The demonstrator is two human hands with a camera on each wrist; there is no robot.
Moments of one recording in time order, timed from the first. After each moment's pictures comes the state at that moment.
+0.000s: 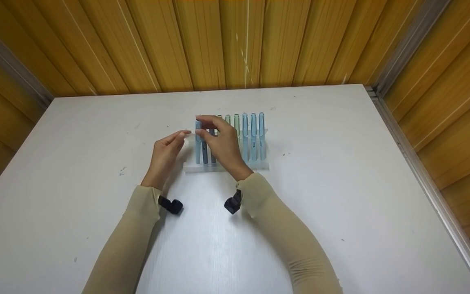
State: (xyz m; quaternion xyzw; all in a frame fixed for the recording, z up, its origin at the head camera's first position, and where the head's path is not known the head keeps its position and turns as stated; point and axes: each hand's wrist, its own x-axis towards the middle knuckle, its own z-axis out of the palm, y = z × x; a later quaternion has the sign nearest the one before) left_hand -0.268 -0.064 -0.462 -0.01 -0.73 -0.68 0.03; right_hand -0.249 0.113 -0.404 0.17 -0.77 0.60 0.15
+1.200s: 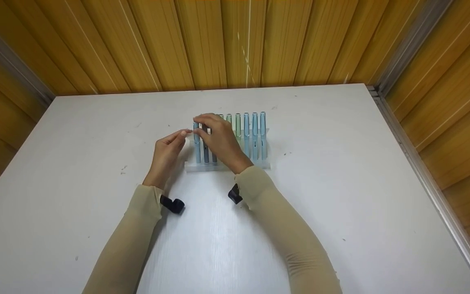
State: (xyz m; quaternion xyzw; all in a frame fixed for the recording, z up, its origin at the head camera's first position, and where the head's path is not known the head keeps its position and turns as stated) left_hand -0.270 -0.065 -0.463 -0.01 -0.71 -0.70 0.04; right_hand -0.262 0.110 -0.402 0.24 -0.85 0.44 0.17
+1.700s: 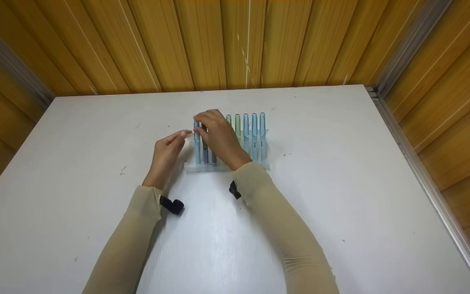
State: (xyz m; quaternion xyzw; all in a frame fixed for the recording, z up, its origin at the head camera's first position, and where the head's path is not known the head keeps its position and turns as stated) left_hand -0.270 -0.063 -0.462 0.00 -0.72 -0.69 0.03; right_hand -0.272 0.110 -0.399 0.26 -0.88 0.34 0.19
